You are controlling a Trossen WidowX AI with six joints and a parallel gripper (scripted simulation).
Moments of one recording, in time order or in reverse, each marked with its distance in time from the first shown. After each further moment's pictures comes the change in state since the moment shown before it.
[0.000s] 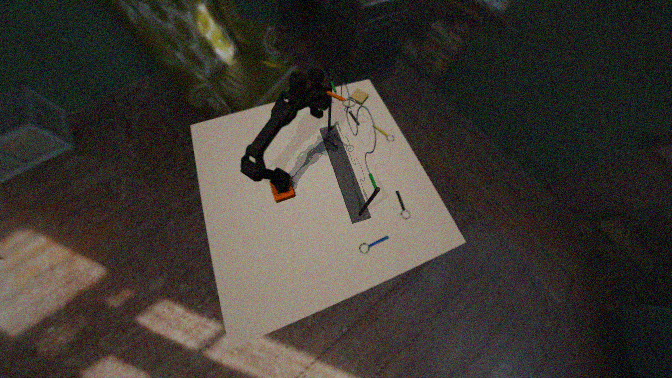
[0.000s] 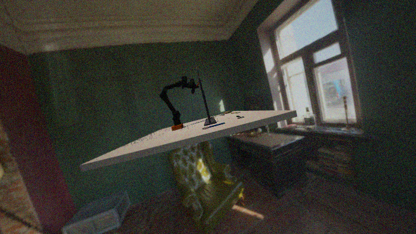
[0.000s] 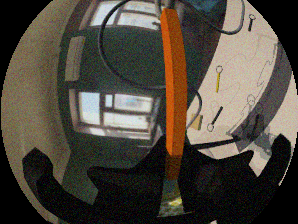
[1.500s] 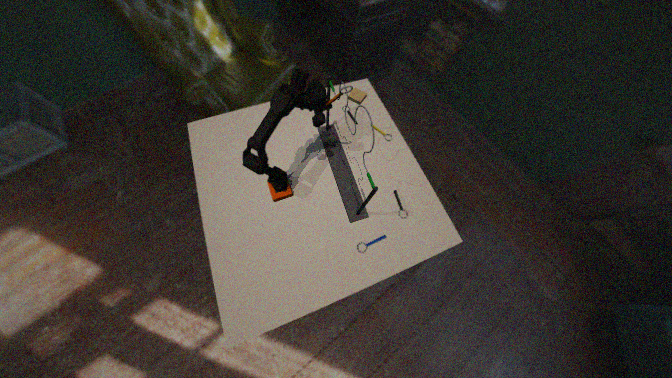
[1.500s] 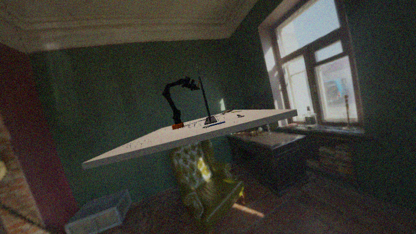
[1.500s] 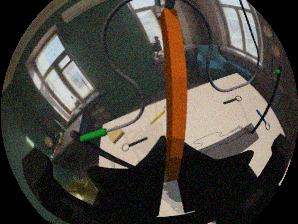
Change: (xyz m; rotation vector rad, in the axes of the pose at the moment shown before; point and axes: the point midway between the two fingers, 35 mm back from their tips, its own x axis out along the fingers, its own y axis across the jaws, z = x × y) arm -0.006 -0.055 0.023 -0.823 -0.106 -0.465
